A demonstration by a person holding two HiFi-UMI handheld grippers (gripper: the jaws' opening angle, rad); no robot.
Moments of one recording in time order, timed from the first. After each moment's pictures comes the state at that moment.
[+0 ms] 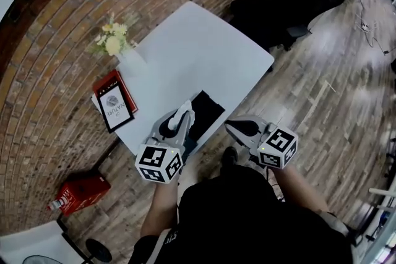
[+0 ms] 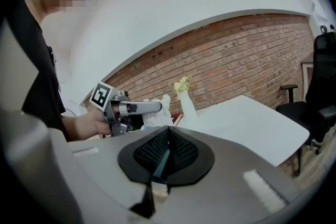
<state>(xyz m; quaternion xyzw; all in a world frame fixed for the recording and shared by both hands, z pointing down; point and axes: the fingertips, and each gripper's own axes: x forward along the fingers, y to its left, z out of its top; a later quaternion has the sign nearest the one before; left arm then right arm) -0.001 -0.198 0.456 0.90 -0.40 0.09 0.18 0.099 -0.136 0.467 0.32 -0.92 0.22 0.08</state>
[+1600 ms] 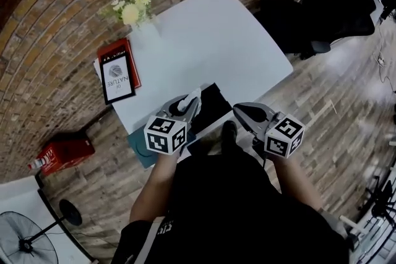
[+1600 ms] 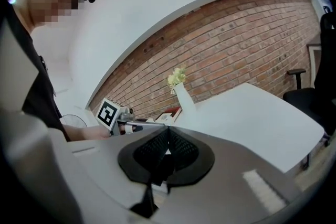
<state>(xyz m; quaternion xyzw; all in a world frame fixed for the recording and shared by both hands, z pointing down) -0.010 -0.236 0.552 0.85 -0.42 0.13 0.29 0.103 -0.200 0.495 0.27 -0.91 0.28 0.10</state>
